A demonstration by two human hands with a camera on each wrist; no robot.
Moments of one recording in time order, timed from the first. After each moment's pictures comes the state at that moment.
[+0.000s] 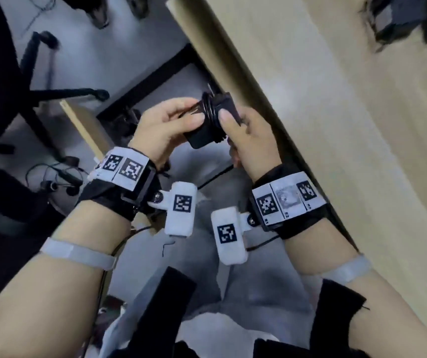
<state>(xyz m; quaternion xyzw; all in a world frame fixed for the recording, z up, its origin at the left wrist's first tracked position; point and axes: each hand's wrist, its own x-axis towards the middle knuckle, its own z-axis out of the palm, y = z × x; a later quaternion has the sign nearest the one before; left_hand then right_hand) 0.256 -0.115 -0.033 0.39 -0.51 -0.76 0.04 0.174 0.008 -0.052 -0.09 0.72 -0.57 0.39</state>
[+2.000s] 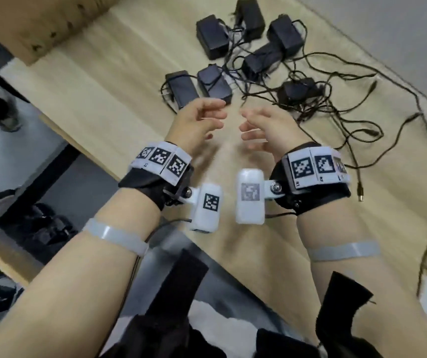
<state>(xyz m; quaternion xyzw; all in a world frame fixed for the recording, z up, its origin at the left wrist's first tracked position) 0.021 0.066 0.027 0.25 -0.66 -0.70 -0.06 -0.029 0.200 0.054 0.09 0.75 -0.57 0.34</state>
